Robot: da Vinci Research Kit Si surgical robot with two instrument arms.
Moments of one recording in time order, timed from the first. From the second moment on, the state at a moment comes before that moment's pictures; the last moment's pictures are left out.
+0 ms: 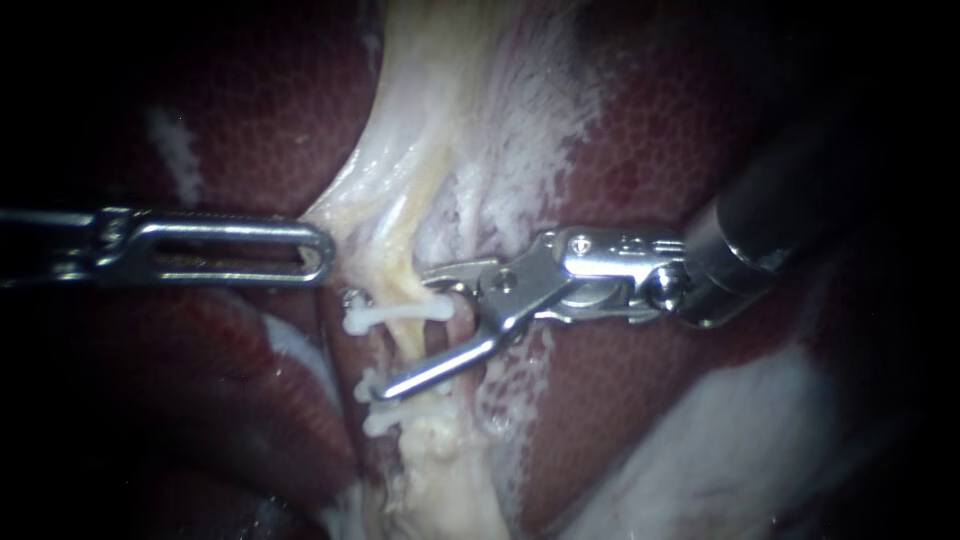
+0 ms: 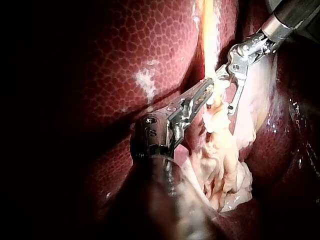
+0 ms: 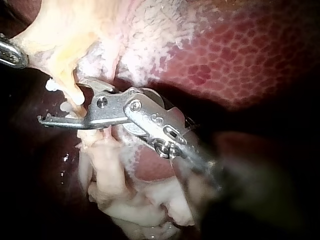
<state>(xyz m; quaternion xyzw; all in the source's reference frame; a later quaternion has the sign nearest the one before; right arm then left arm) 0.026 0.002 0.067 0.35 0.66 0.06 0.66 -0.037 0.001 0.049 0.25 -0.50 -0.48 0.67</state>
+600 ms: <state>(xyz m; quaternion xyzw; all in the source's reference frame) 0.030 0.001 0.068 0.38 0.65 0.08 0.66 -0.037 0.001 0.049 0.25 -0.50 -0.49 0.67</state>
